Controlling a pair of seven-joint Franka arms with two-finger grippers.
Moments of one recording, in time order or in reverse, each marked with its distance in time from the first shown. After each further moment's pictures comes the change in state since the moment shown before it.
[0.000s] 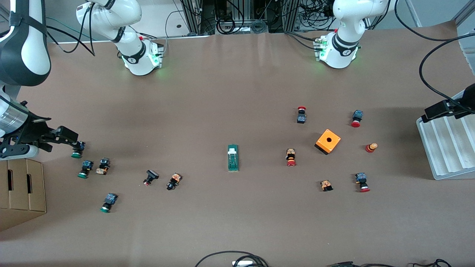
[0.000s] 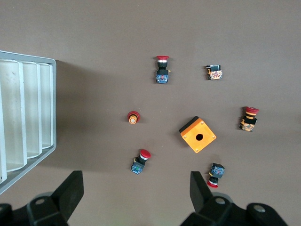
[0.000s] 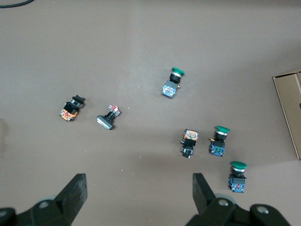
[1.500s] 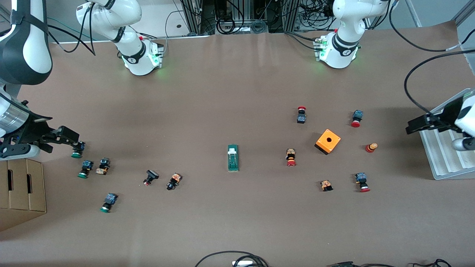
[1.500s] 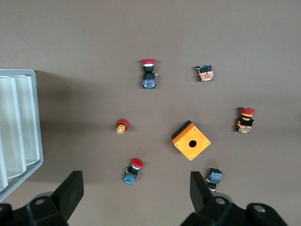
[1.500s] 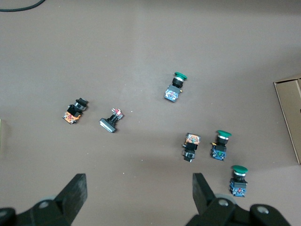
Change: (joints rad) left arm -0.031 0.087 -0.030 0.006 0.001 0.058 0.005; right arm 0.004 0.000 0.007 0.009 0.000 0.007 0.000
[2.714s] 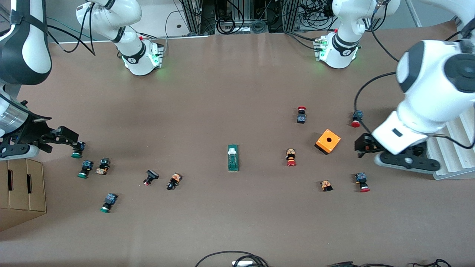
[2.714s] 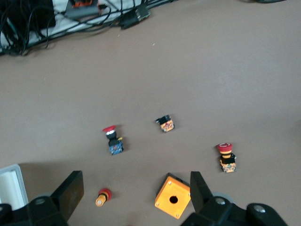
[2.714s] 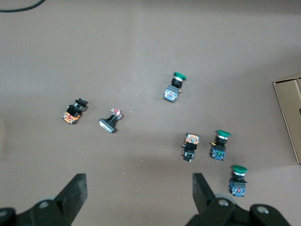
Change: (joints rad) left arm -0.212 0.081 -0.076 0.007 0.155 0.306 -0.003; right arm 0.000 0.000 -0.002 0.000 0.000 0.000 0.000
